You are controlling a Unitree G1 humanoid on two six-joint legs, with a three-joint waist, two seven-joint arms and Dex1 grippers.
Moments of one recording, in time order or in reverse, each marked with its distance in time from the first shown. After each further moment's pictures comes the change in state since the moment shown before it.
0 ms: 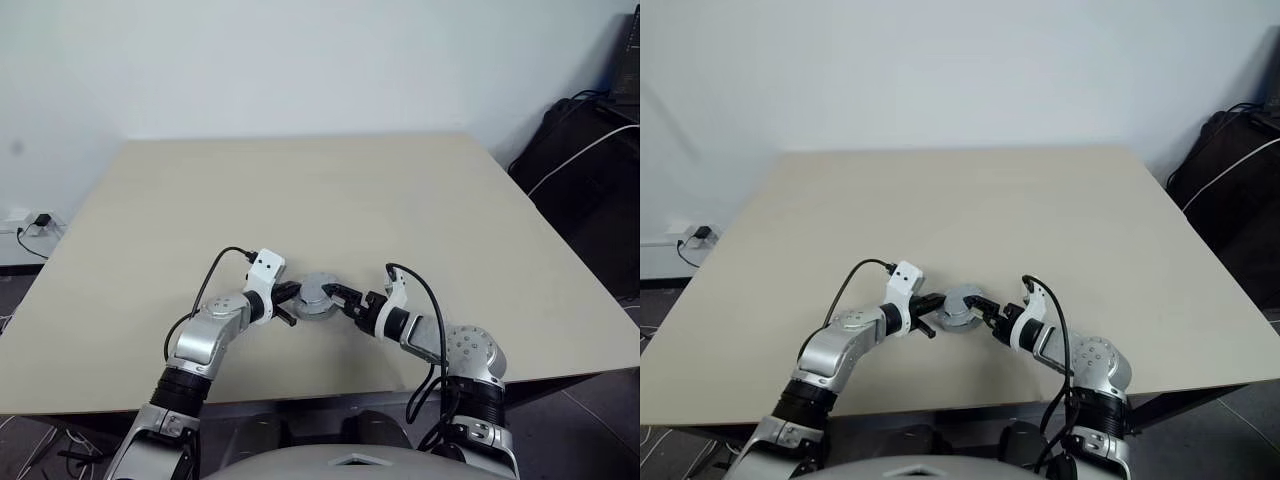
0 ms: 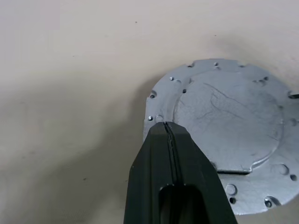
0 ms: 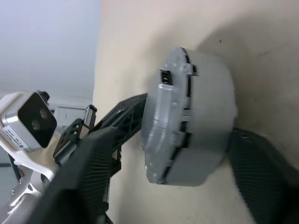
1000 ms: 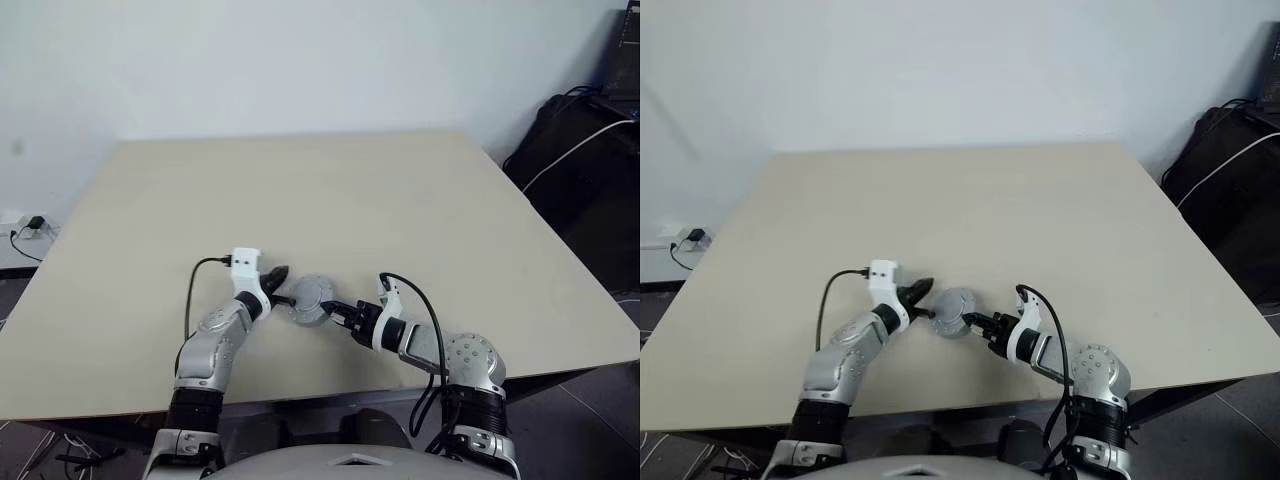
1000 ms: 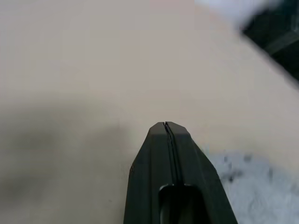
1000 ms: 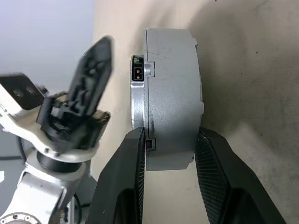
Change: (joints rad) left arm 0.140 -0.225 0.317 -0.101 -0.232 -0.055 0.211; right arm 0.055 0.001 0.012 -0.030 0.084 0.060 -0.049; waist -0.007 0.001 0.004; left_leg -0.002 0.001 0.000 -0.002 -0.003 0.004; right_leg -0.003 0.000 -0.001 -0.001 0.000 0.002
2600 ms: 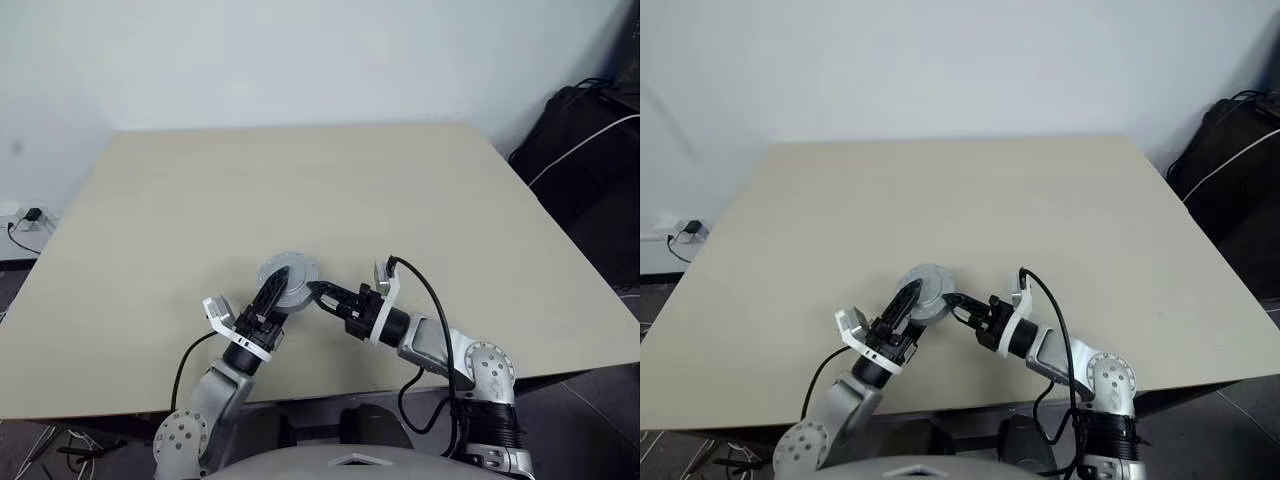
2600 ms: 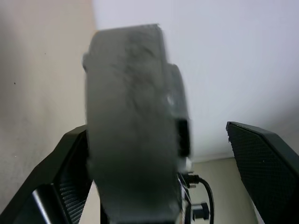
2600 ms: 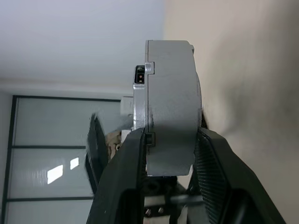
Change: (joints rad) left arm 0.373 -0.043 -0.094 -0.208 -1.083 0.089 0.071; right arm 0.077 -0.139 0.221 -0.110 0.856 -0.172 -0.436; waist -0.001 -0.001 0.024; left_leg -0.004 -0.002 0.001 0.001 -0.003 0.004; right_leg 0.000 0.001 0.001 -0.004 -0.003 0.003
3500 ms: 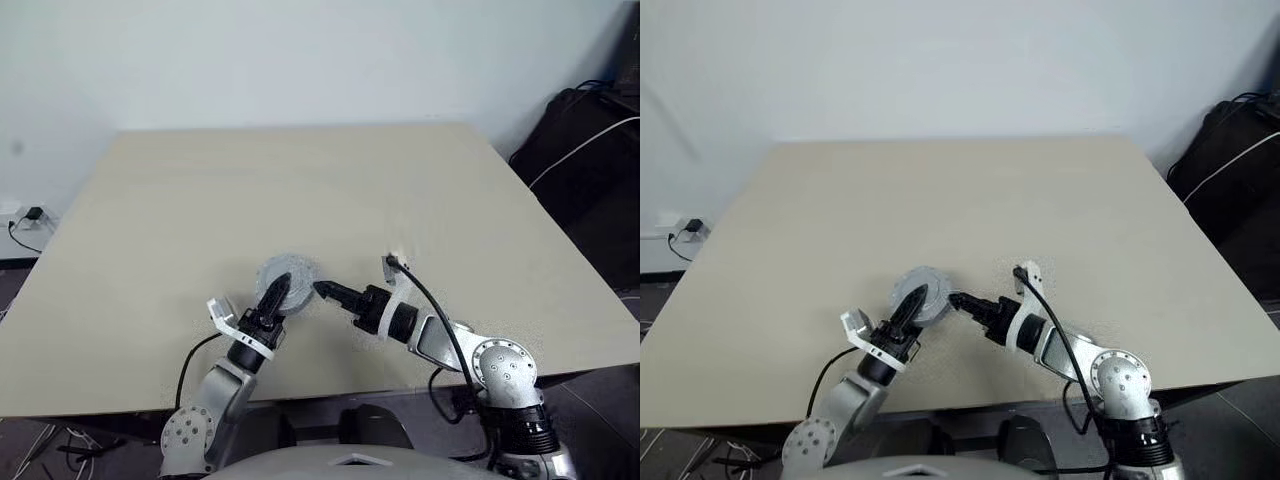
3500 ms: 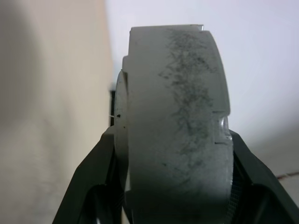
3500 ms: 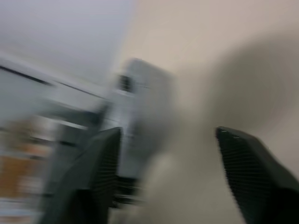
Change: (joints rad) left arm -0.025 0.002 -0.004 0.059 0.015 -0.063 0.026; right arm -0.003 -0.270 0.222 -0.231 -0.454 -0.223 0.154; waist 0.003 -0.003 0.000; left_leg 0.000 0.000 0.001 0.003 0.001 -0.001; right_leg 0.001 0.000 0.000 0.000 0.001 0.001
